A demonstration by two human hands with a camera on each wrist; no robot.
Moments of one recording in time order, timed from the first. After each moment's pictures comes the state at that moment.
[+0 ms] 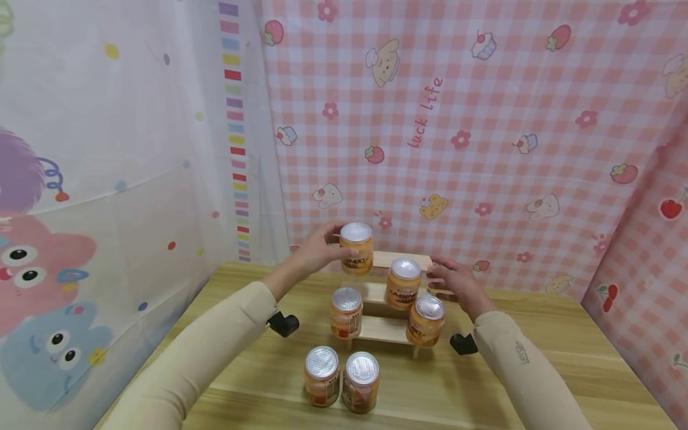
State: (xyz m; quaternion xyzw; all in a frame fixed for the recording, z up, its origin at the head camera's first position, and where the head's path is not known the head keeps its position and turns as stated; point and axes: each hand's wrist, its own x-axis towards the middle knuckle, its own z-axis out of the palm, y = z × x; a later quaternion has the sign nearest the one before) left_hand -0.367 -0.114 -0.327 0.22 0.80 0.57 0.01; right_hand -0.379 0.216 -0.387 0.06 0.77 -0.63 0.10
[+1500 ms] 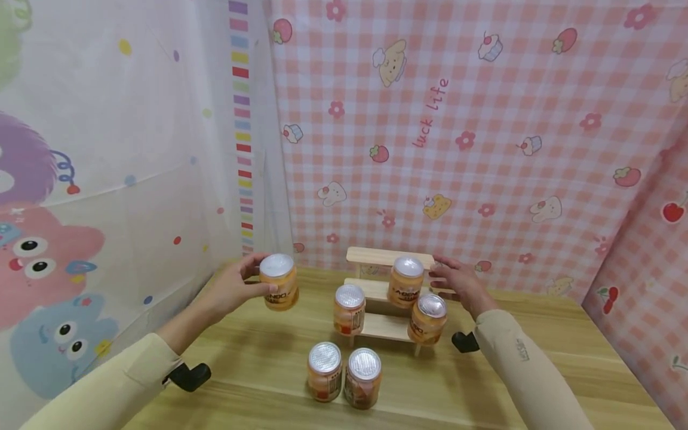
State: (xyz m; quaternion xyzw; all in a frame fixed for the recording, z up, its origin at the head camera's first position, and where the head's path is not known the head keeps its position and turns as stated) left_hand -0.280 -0.251 -0.358 0.16 0.83 0.54 -0.01; right_hand -0.376 0.213 -0.384 0.06 0.77 -0.63 0.11
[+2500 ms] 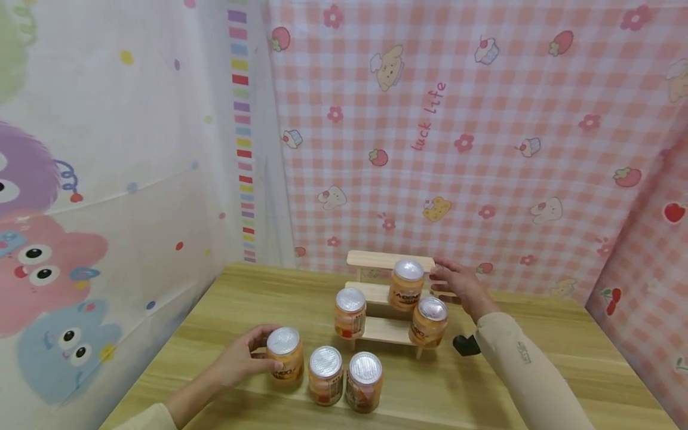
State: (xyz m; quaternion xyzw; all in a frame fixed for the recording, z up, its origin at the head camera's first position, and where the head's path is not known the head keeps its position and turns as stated) left_hand -0.229 -0.242 -0.458 0.15 0.80 0.58 0.06; right_hand -0.379 0.215 -0.386 0.06 0.76 -0.63 0.11
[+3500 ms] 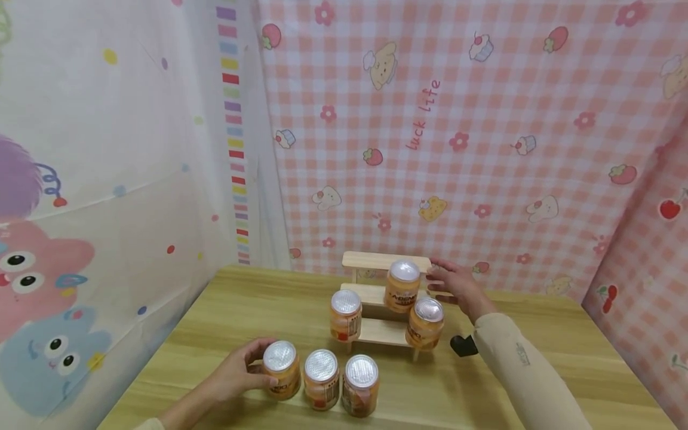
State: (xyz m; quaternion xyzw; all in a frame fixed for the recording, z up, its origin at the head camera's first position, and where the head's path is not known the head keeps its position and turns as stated) left_hand -0.229 -0.242 -0.479 0.18 0.77 0.60 0.09; right_hand -0.379 0.217 -0.387 0.05 0.76 -0.63 0.11
